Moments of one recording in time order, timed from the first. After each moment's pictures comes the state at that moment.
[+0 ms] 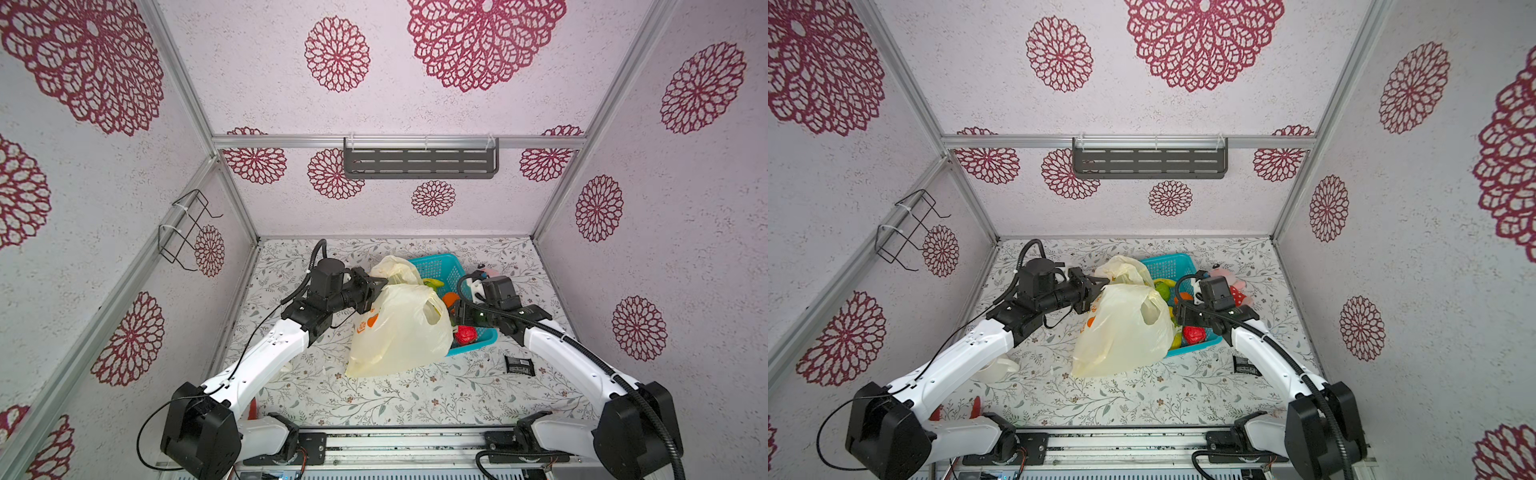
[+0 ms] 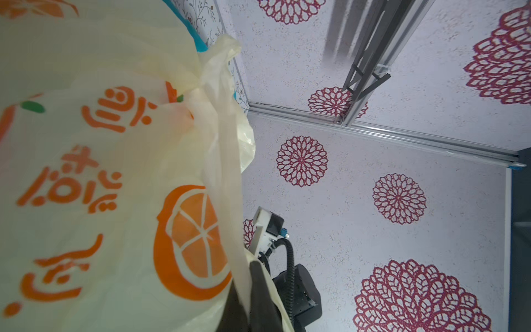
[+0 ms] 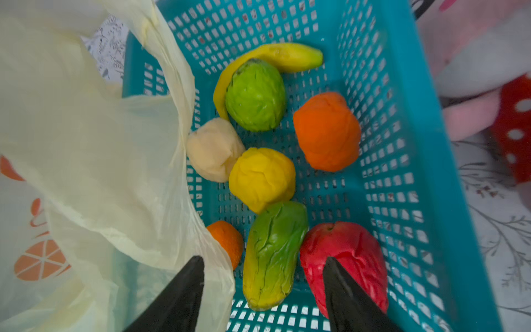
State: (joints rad) left arm -0.49 1.29 0.97 -0.02 0.38 -1.56; right arm 0.40 1.26 0.87 -0.47 -0.17 0.41
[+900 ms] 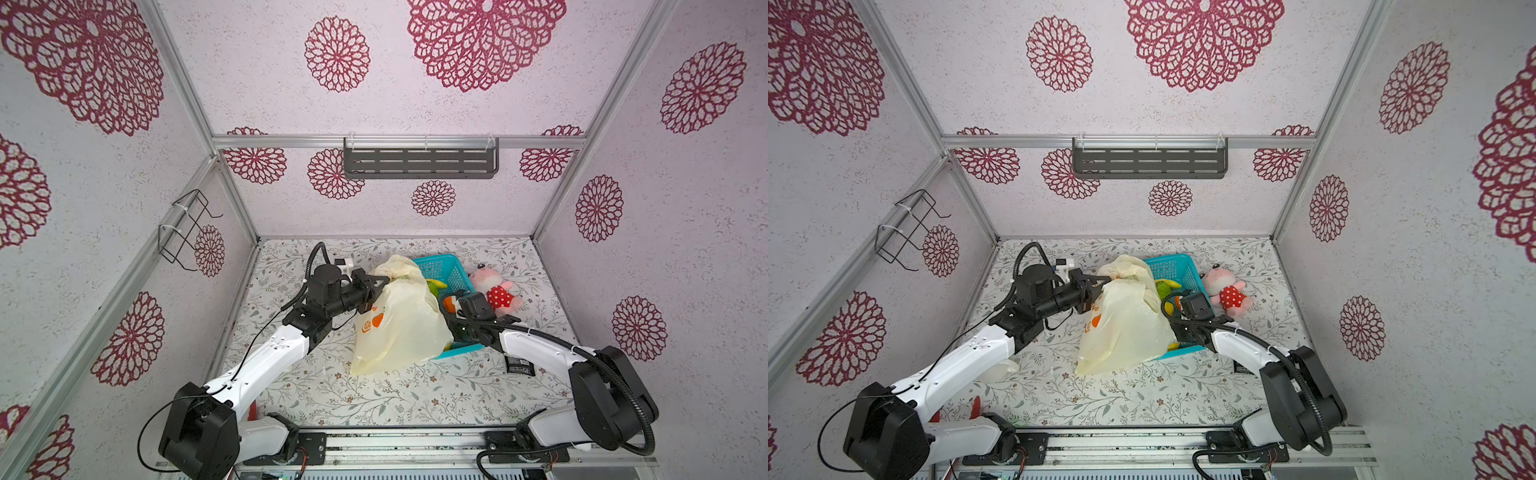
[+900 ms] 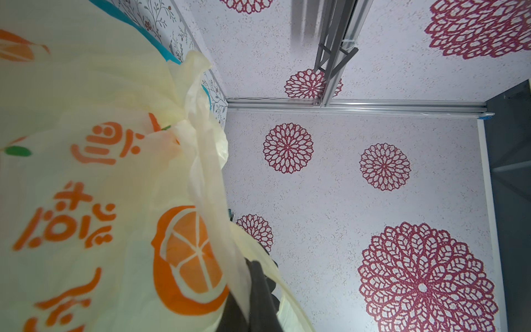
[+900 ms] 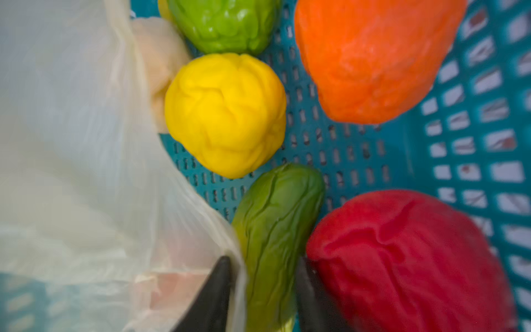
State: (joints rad) left arm -0.48 1.28 0.89 0.16 0.41 -1.46; right arm 0.49 1.42 0.75 -0.27 -0.09 0.51
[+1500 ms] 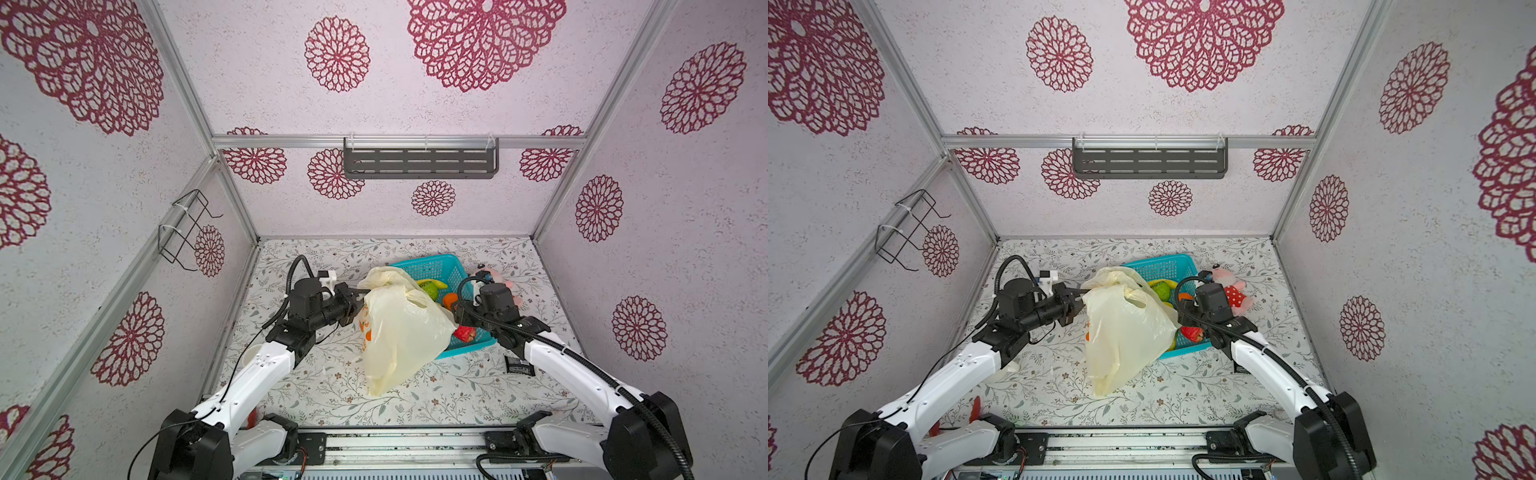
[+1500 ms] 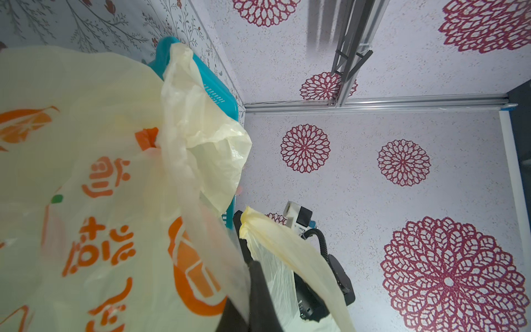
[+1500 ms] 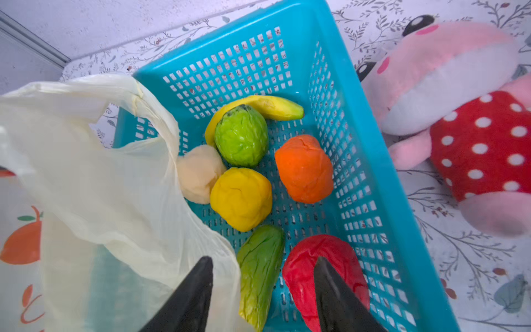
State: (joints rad) left arm -0.35 1.12 0.71 0.12 0.51 -1.32; right arm 0.44 1.17 0.79 -0.30 0.03 0.46
